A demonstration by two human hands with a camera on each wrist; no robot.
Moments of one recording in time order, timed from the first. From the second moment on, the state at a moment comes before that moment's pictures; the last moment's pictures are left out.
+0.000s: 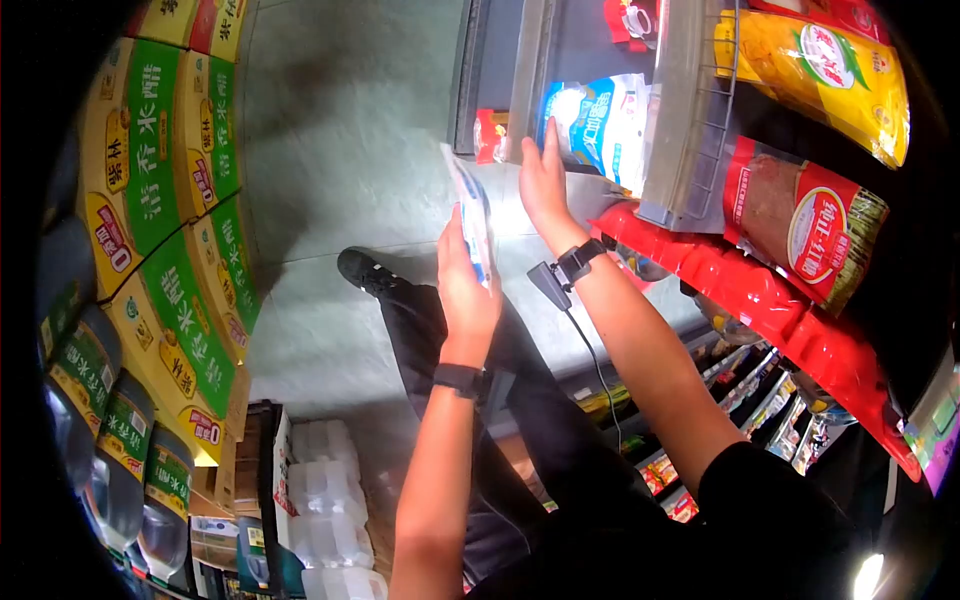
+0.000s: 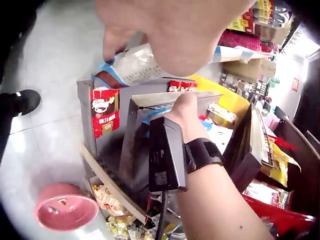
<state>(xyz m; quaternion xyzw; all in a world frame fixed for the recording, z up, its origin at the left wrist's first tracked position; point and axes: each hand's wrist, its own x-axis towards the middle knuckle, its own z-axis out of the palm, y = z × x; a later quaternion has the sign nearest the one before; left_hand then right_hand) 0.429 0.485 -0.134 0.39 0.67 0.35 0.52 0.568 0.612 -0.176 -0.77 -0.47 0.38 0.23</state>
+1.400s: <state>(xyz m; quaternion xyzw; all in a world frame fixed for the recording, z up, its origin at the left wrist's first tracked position) 0.537 0.594 -0.126 0.58 0.58 0.26 0.51 0.625 0.516 -0.194 -0.73 -0.33 0.44 0.40</state>
